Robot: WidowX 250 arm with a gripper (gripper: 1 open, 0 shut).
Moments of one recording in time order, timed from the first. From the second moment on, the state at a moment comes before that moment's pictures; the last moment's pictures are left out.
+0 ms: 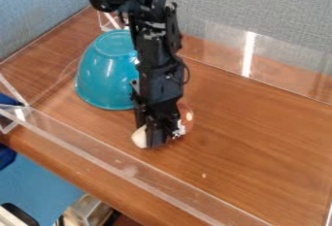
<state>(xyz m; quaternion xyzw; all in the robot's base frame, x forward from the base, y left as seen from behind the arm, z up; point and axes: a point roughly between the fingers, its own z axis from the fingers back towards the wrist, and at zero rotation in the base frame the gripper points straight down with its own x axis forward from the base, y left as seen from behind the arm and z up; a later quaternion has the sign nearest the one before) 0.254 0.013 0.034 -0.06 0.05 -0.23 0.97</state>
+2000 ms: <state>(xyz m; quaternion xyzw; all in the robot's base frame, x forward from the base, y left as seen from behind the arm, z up) 0.251 0.064 0.135 -0.05 0.03 -0.32 0.95</state>
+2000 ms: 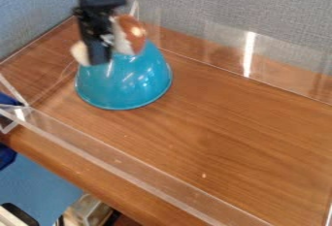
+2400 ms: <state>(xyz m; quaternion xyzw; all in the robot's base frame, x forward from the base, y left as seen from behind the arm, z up) 0.254 0.058 0.101 -0.04 0.04 -0.38 0.92</state>
